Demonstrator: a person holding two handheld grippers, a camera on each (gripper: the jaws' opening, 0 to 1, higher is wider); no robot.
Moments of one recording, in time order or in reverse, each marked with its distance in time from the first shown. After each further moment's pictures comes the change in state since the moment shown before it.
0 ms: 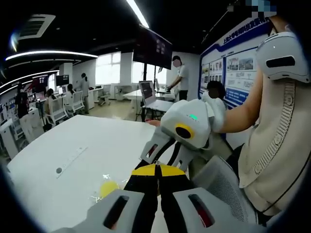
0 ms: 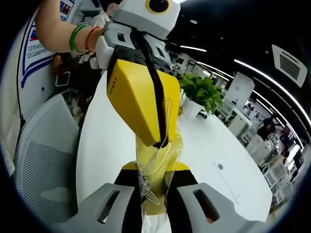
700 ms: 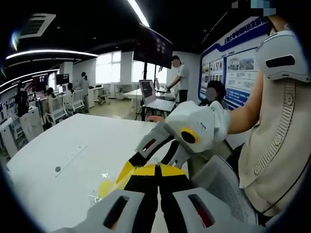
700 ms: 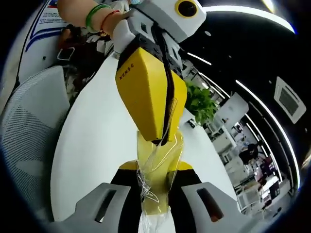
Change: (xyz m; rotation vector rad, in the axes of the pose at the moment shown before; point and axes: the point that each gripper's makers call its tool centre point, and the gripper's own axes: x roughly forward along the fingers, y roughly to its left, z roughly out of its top) left arm 0.003 0.000 -0.004 -0.009 0.009 0.000; right arm -0.002 -0.017 -0.005 -0.277 0.027 -0.108
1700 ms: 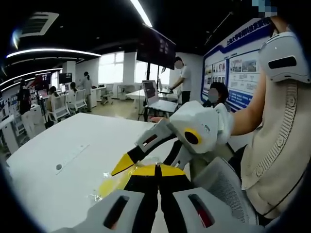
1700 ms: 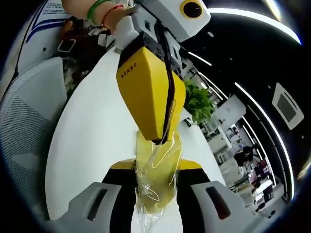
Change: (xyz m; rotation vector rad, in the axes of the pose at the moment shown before) left arm 0.001 0.007 0.000 -0.040 -0.024 0.036; right arm 0.000 -0.006 -0.004 -0.014 0.023 -0.022
